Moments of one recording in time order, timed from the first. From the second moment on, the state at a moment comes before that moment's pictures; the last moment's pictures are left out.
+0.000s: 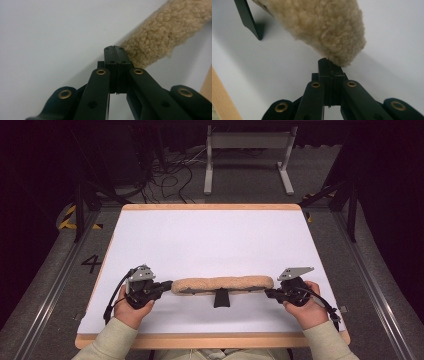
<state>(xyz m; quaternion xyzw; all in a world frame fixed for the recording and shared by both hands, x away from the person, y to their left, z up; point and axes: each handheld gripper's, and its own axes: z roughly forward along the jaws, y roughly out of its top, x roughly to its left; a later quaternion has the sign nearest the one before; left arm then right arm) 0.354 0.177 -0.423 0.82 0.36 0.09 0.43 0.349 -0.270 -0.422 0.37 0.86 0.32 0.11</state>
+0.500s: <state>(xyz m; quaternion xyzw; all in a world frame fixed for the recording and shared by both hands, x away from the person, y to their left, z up) 0.349 0.175 -0.423 0.83 0.35 0.09 0.43 0.380 -0.260 -0.423 0.39 0.85 0.33 0.12</state>
